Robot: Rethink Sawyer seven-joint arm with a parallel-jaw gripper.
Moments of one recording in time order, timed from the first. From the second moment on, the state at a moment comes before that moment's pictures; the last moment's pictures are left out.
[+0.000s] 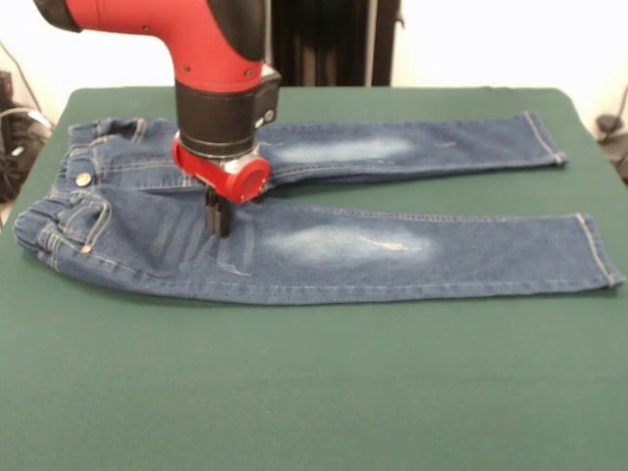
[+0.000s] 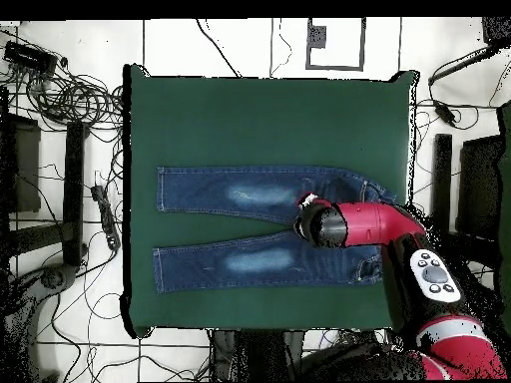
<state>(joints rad) -0.53 -0.44 0.21 1.54 -0.62 0.43 2.60</state>
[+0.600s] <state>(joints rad) -0.60 -0.44 0.31 1.52 -0.63 0.54 2.60</state>
